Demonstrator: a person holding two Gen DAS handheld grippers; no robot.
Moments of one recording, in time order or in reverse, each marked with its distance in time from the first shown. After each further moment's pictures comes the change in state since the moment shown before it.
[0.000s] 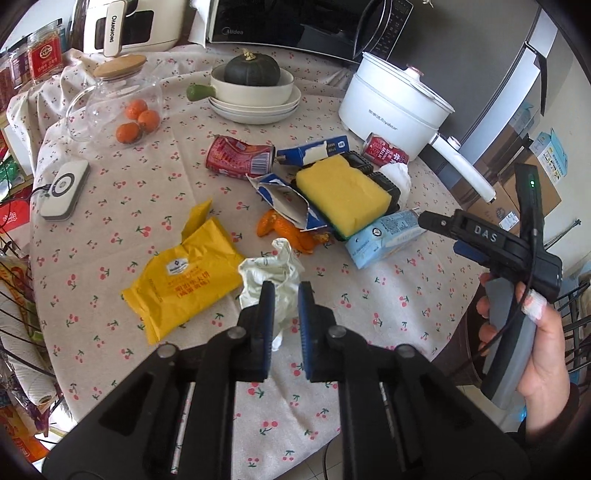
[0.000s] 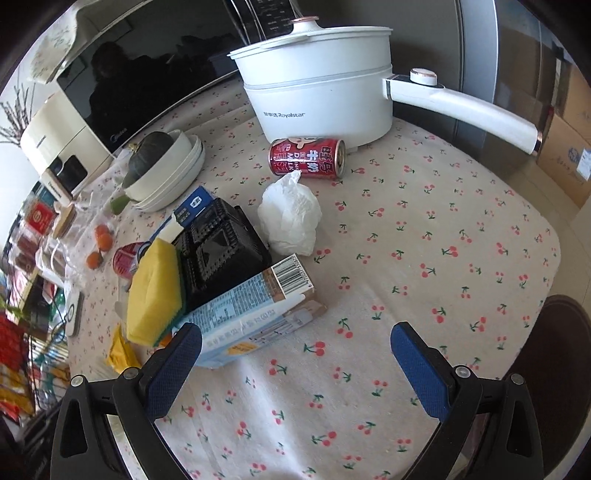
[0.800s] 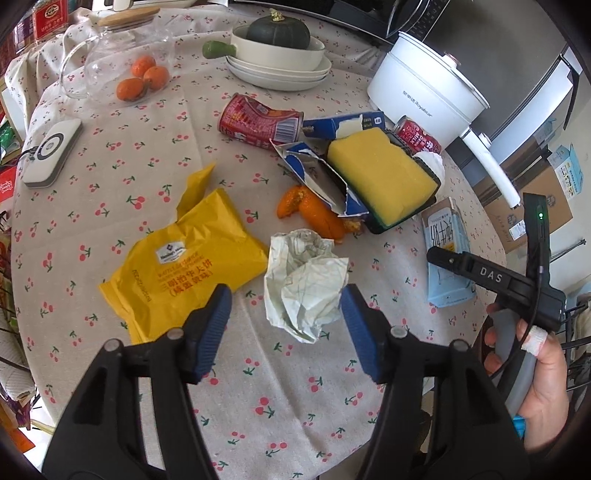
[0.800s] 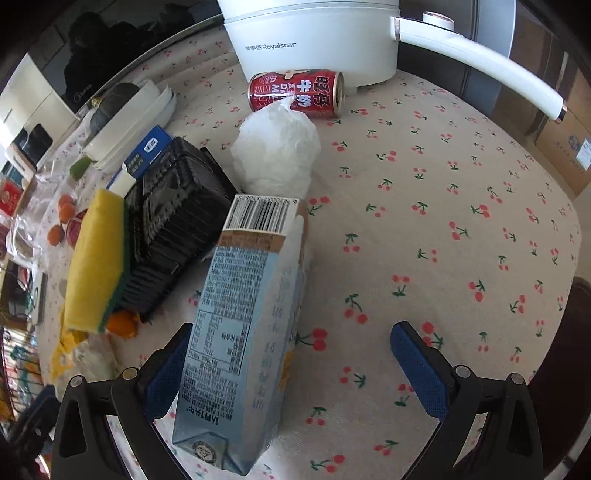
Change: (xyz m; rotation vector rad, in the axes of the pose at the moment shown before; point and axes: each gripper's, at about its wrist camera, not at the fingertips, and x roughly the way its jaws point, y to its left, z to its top) left arm 0.049 0.016 -0.001 -0.077 0.090 0.003; right arm 0.050 -0.003 -0.017 -0.049 0.152 -0.096
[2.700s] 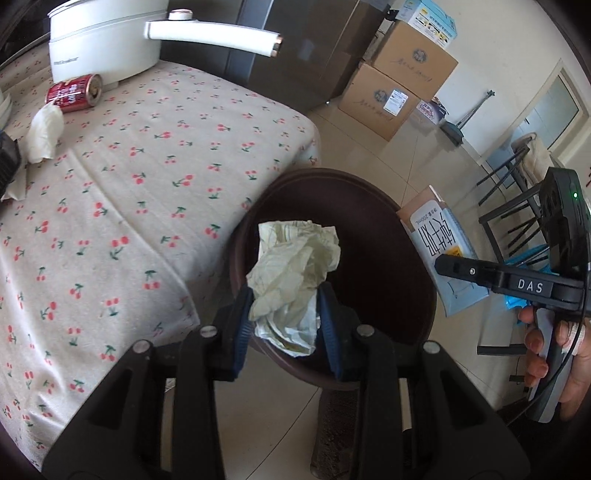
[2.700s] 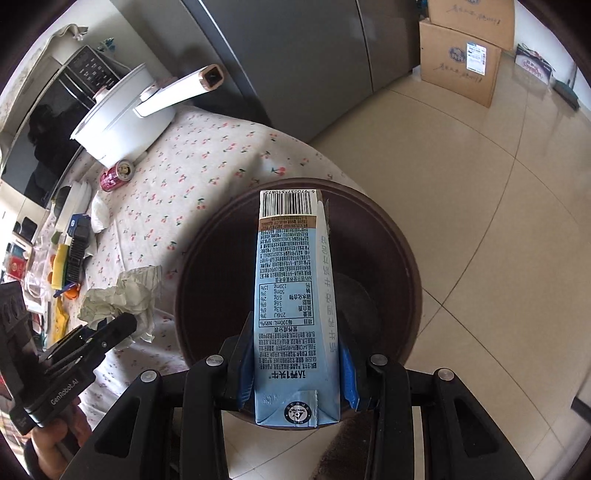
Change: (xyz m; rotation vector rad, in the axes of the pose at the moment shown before) left arm 0.070 -0.327 -0.109 0.517 0.116 -0.310; right arm -0.138 -0.335 -0.135 0.308 -0.052 0.027
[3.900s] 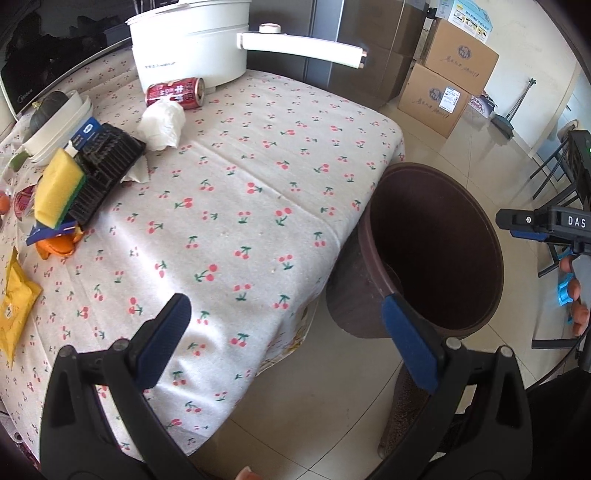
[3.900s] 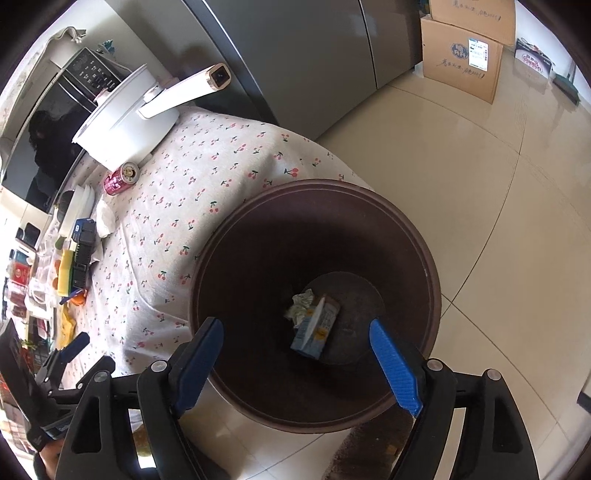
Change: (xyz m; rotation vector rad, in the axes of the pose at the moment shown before) left arm -0.061 0.066 -0.027 -0.007 -0.016 0.282; right arm 0.005 0.034 0.010 -0.001 0.010 0.029
